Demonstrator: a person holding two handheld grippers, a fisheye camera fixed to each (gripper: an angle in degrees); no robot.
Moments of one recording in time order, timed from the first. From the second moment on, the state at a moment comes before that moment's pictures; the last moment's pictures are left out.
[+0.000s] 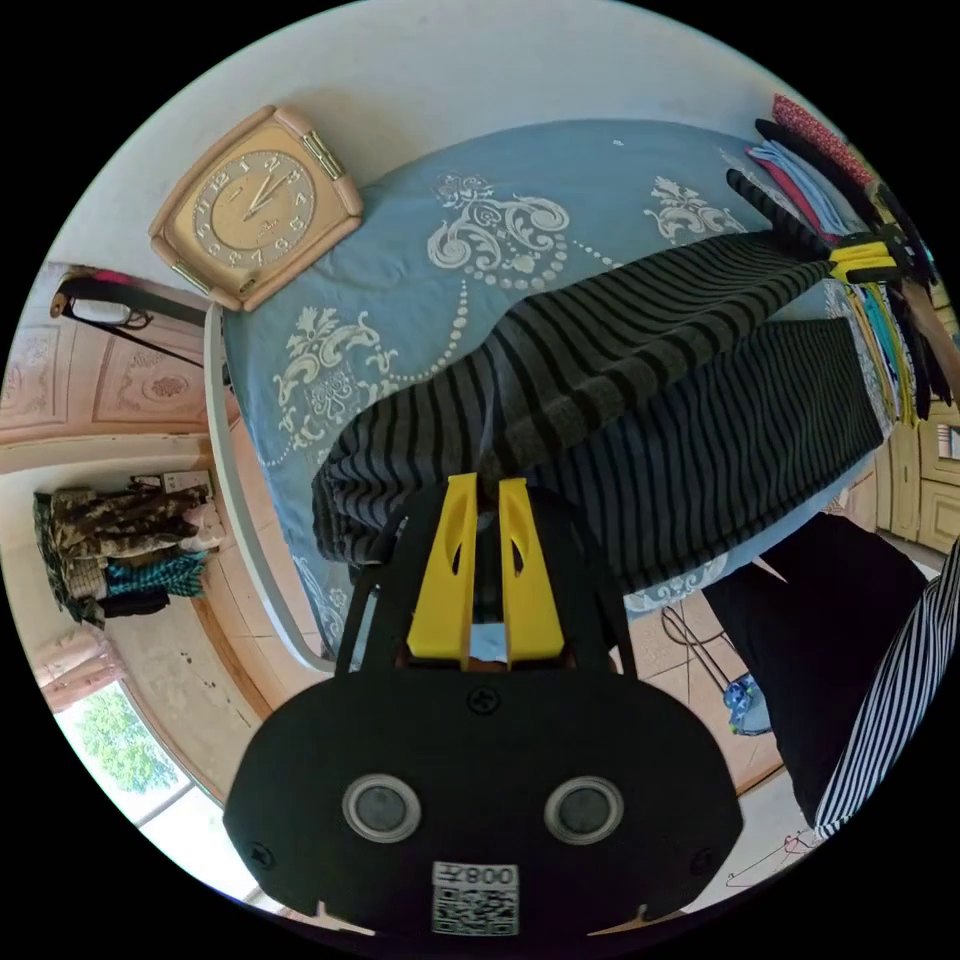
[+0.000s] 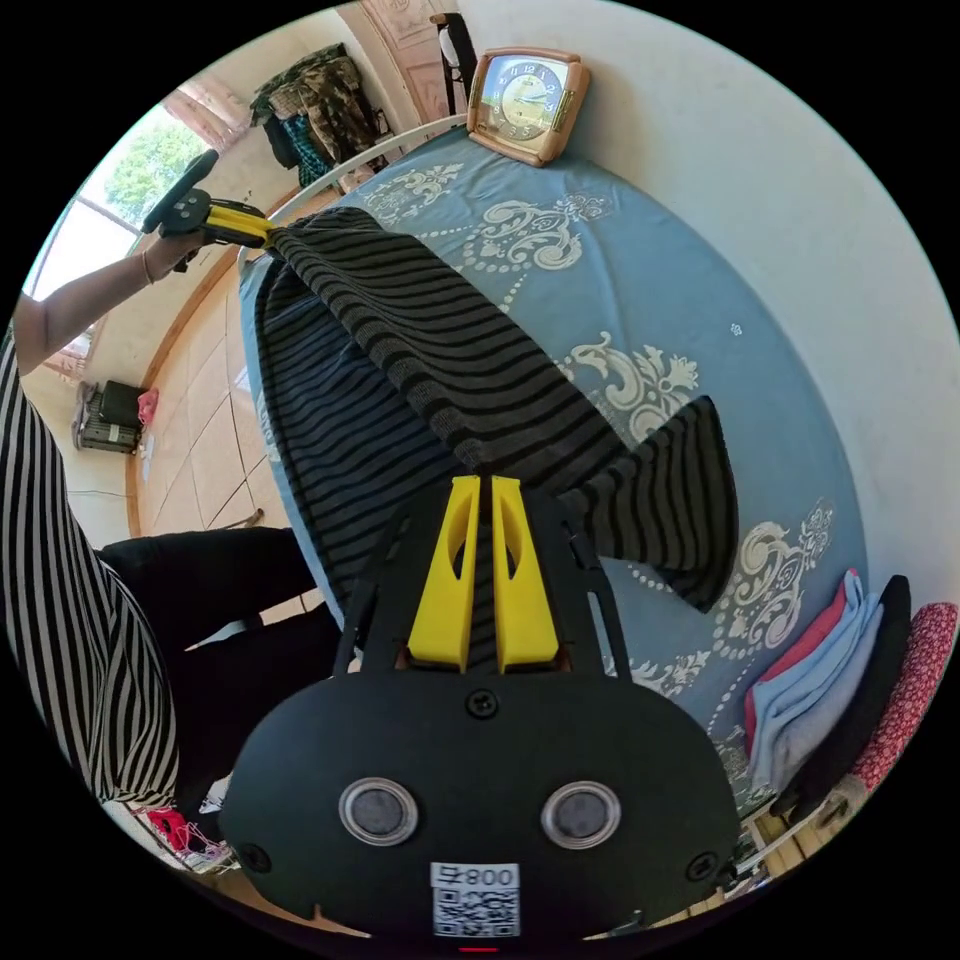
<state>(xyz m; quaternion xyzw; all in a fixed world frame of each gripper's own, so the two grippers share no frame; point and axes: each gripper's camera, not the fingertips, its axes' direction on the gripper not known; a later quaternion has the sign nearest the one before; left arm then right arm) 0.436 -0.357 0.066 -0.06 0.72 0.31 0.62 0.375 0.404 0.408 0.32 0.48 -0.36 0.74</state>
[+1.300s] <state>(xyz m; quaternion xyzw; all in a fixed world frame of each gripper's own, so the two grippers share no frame) 0.504 -0.103 0.020 -0.16 0.63 0.49 0.58 0.588 0.349 0.579 0.25 0.42 -0.30 0.82</state>
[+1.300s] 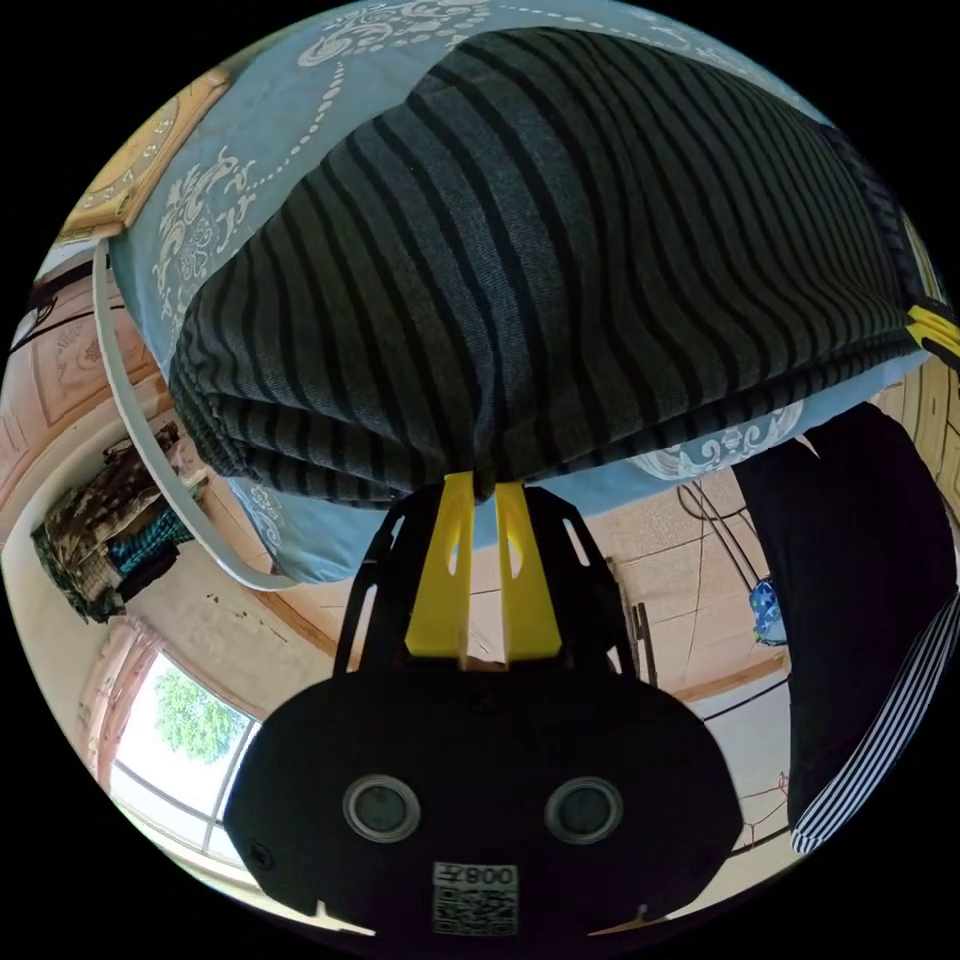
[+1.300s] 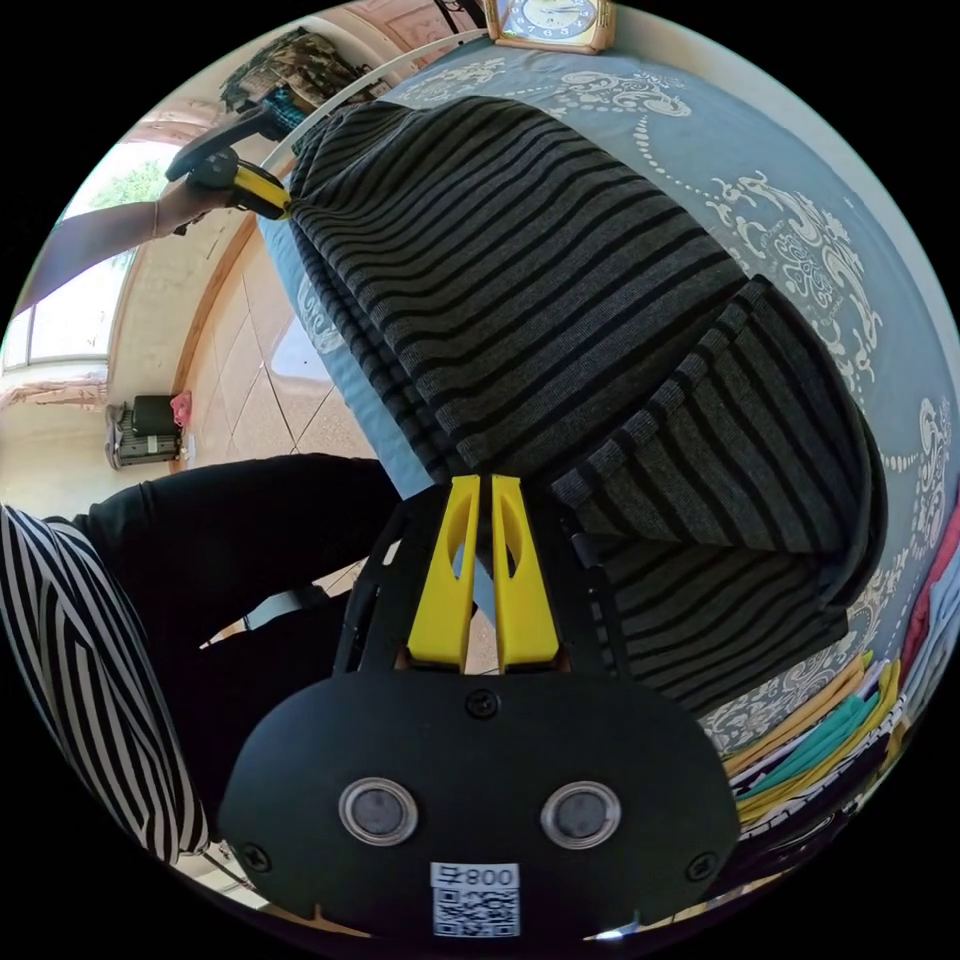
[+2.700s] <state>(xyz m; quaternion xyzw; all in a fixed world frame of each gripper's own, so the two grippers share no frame) 0.762 -0.049 -0.187 -0.03 0.90 0.33 0.26 0.919 0.491 0.382 0.53 -0.09 -0.12 0.83</state>
